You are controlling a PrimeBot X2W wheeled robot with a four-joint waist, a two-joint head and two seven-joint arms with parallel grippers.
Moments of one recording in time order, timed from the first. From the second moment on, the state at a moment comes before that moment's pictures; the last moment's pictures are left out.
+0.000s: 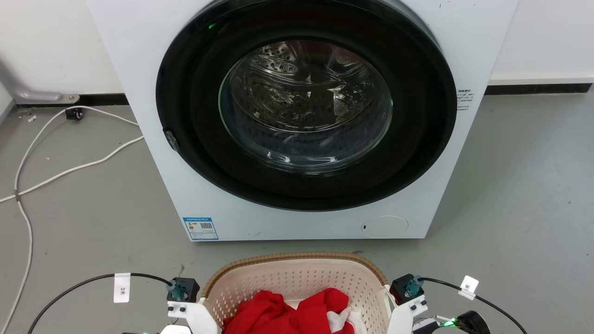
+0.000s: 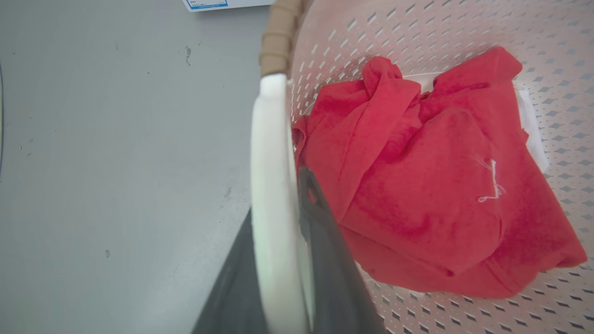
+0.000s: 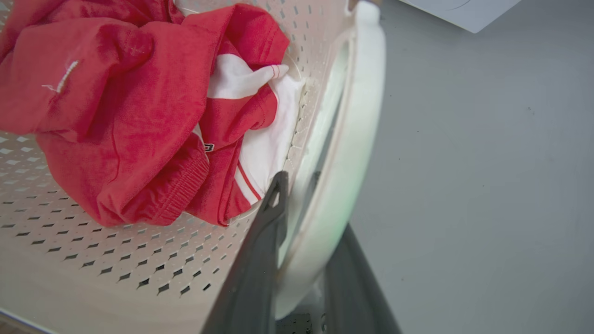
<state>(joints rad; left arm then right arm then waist) -0.48 0.15 -0.58 1.28 -0.58 -0.13 0.05 -0.52 -0.05 1.00 1.28 0.72 0.13 0.12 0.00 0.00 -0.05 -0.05</state>
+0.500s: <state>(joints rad) -0.48 0.16 -0.62 1.28 -0.63 -0.13 0.04 -0.53 -0.05 1.04 1.28 0.76 0.13 0.12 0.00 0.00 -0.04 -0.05</state>
